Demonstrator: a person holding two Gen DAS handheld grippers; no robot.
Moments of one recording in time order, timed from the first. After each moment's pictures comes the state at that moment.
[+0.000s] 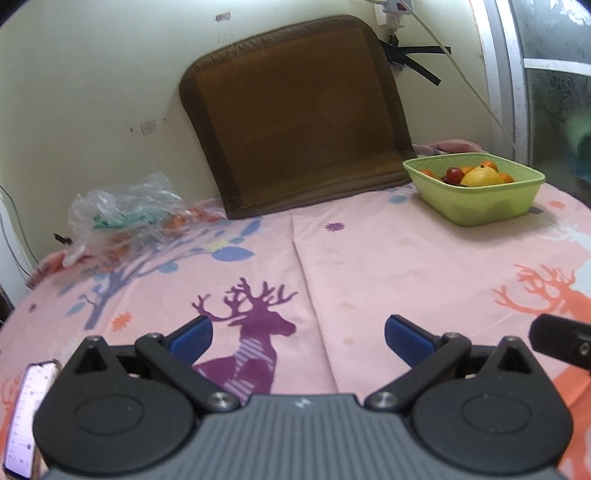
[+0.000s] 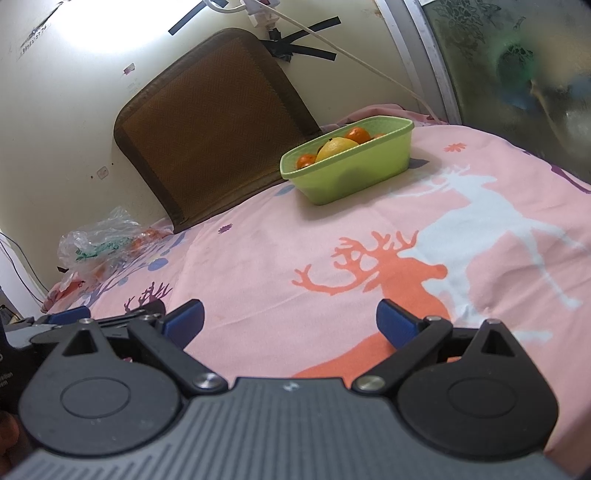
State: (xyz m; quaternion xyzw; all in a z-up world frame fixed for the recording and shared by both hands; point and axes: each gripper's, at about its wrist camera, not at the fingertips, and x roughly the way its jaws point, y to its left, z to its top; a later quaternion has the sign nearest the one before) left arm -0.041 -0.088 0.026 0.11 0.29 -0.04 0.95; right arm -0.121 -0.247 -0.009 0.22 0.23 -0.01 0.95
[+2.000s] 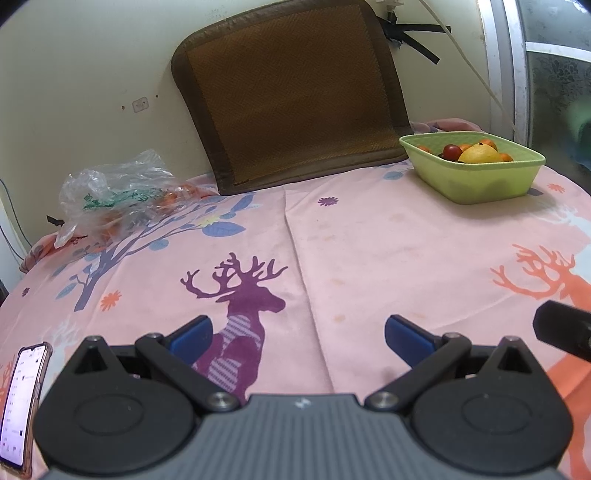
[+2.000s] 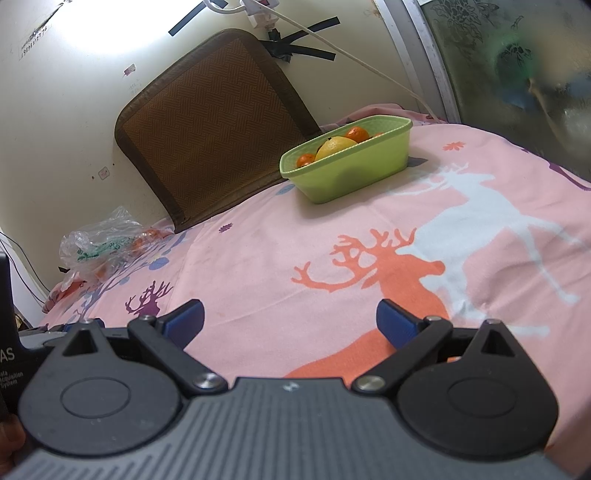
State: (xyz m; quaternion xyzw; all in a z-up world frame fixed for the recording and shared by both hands) left arm -0.039 -0.093 0.017 0.11 0.32 -0.04 0.94; right arm -0.124 -0.247 -0.010 0.23 0.23 -0.01 0.95
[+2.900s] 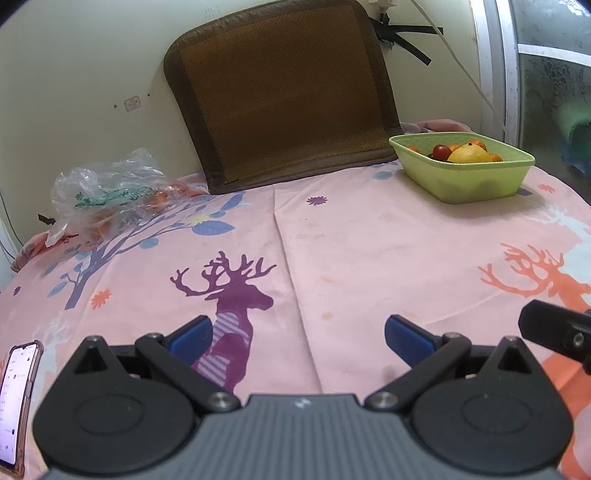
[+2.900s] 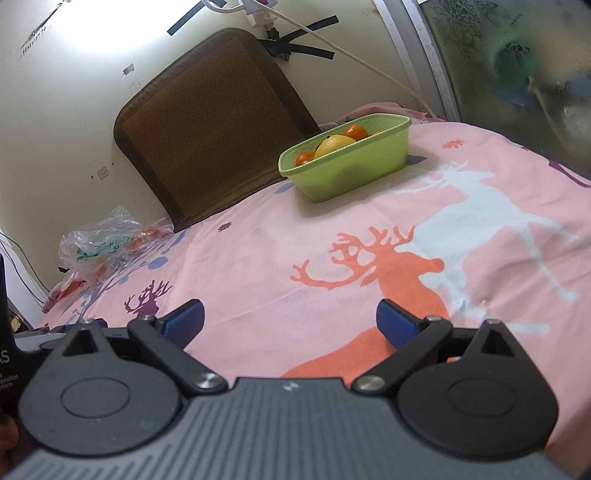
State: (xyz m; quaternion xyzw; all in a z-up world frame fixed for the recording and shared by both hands) left arm -0.042 -0.095 0.016 0.10 0.32 -0.05 0.94; right arm -0.124 -0.247 -0.010 0.23 0.23 -0.01 0.95
